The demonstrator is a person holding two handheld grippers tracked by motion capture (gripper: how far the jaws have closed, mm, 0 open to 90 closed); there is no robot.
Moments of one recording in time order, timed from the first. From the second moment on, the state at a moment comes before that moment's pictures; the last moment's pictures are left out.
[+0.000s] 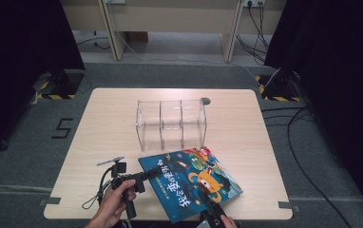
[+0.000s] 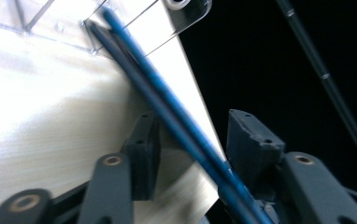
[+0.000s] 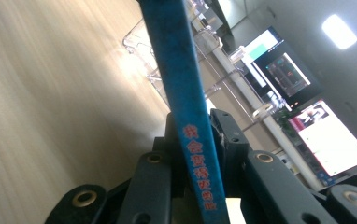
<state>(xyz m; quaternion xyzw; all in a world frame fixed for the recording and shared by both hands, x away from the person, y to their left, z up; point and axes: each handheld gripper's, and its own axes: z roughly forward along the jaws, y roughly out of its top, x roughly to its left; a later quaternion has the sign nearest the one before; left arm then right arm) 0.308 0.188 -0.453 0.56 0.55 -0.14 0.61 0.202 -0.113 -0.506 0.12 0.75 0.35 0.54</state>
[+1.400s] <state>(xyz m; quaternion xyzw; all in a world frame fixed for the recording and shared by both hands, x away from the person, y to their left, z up) 0.313 0.250 -0.531 0.68 0.51 0.02 0.53 0.260 -0.233 -0.426 0.31 0.61 0.65 0.31</state>
